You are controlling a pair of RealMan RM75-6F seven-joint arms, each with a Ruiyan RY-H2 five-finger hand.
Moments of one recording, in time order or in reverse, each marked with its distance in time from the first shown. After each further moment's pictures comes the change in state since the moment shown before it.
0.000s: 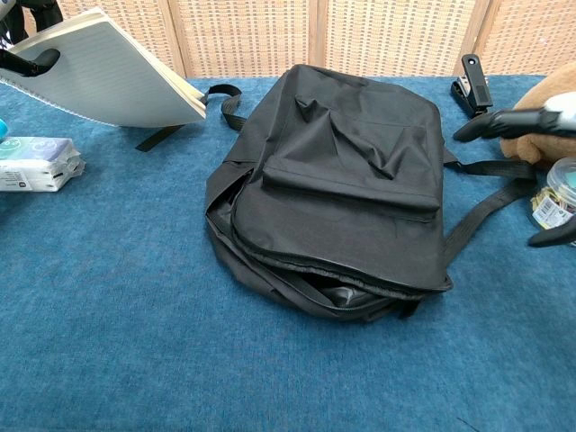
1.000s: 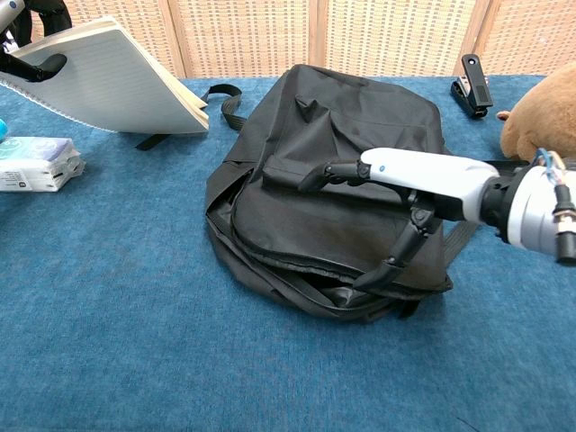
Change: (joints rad) left arm 0.017 0.035 0.007 -0.110 0.022 0.006 0.085; right arm 0.174 -0.364 0.038 0.071 0.208 -0.052 -0.211
